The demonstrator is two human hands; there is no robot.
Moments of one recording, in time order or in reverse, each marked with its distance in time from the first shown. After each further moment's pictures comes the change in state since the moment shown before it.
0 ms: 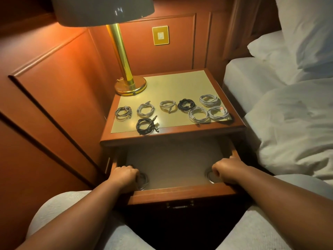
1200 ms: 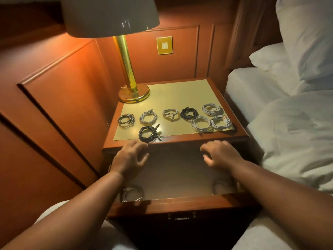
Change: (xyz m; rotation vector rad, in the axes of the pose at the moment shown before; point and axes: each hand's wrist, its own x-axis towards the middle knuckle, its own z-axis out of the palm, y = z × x) left_hand 0.017 -0.011 -0.040 -0.489 0.782 0.119; right_hand 0.022 0.007 -0.042 0.200 0.636 -0.140
